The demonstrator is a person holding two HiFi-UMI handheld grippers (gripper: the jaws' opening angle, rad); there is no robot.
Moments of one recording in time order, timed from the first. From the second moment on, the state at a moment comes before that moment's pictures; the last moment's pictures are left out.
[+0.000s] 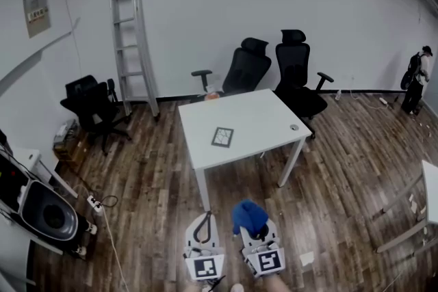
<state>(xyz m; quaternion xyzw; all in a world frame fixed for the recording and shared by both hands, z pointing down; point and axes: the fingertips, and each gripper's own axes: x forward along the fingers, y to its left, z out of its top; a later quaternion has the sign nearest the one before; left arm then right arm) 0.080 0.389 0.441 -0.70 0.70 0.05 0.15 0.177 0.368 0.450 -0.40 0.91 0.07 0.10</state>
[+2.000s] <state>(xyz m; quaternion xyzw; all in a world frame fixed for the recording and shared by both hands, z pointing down) -0.078 -0.038 0.483 -0.75 0.66 0.06 0.08 0.011 -0.048 0.491 -0.45 0.89 0.05 0.06</state>
